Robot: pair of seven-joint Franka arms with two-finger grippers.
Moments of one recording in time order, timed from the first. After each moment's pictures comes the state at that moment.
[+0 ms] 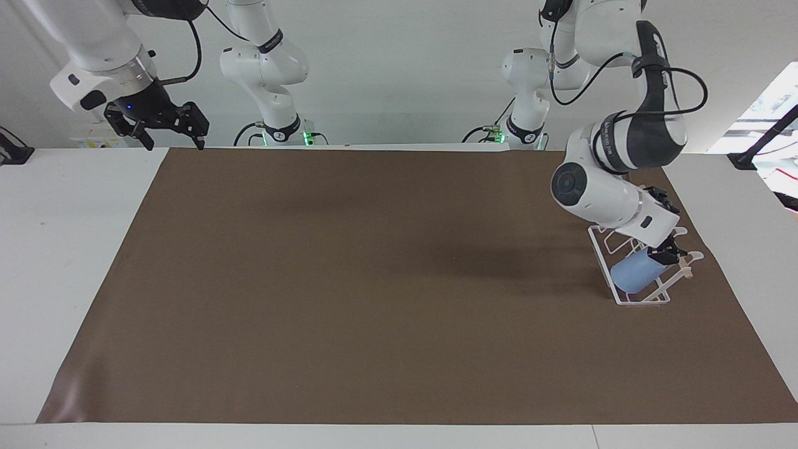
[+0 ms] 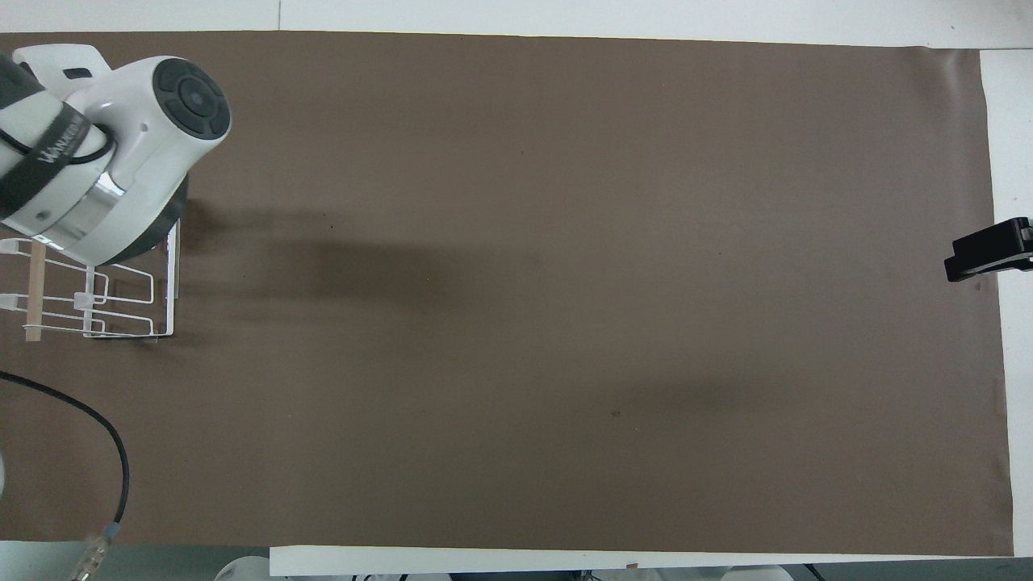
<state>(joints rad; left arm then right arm) -0.24 0.22 -0.02 -1.71 0.93 1.60 -1.60 -0.02 -0.05 -0.05 -1.55 -0.05 1.37 -0.09</state>
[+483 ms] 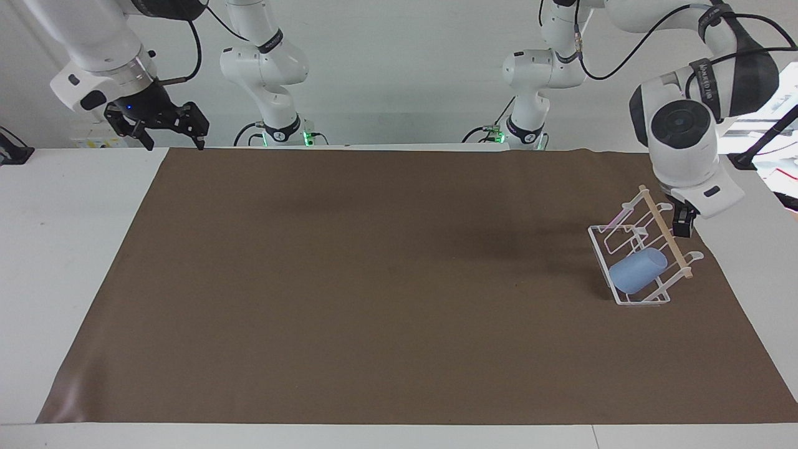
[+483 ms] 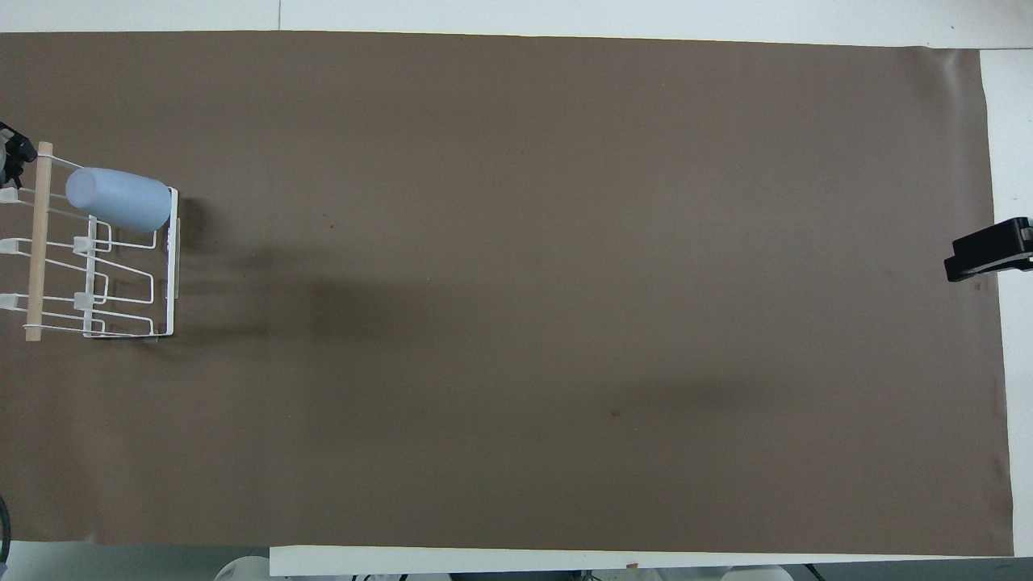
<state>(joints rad) -0.09 0.09 -0.01 -1.70 0.52 1.65 -1.06 -0.02 -0.05 -0.05 -1.55 -0.05 1.37 -0.09</state>
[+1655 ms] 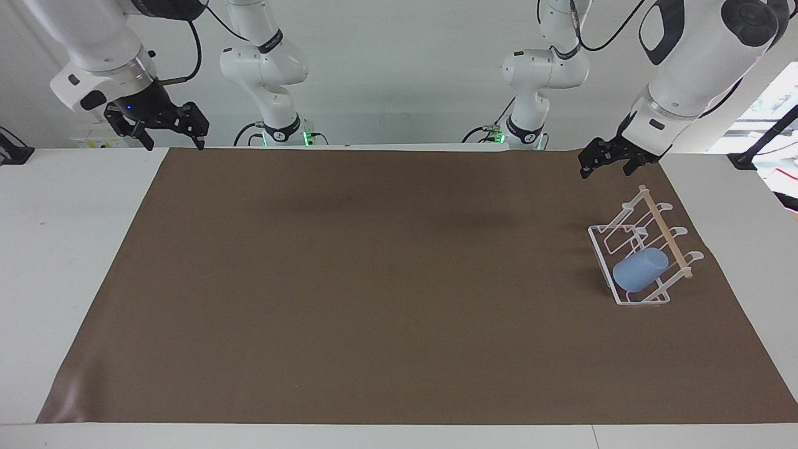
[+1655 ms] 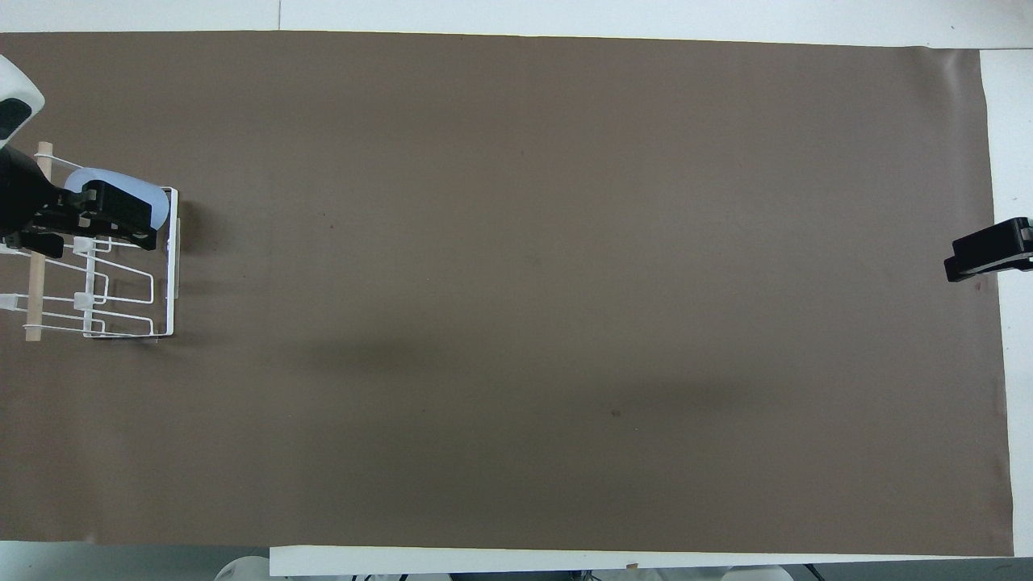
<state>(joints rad) -0.15 0.03 -0.03 -1.54 -0.03 1.44 -0.15 -0.02 -0.05 -0.05 -1.55 -0.05 1.37 -0.09</state>
